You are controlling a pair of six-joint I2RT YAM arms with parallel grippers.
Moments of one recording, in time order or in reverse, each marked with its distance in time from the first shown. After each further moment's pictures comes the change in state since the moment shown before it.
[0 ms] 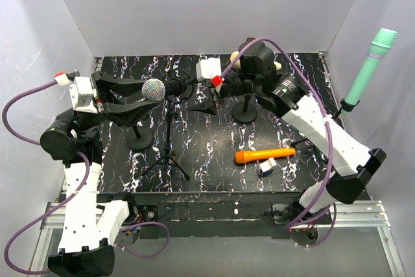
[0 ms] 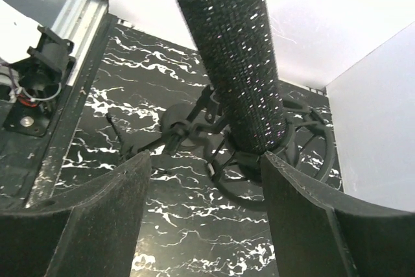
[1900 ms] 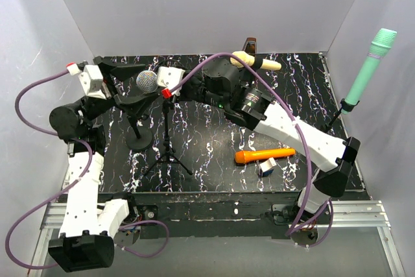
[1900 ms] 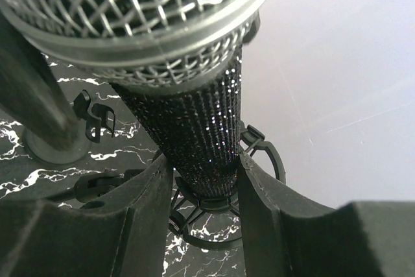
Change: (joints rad) left arm 0.026 0.057 -0.055 -0.142 -0.082 0.244; right arm 0.246 0.145 0.044 0.257 0.687 -0.121
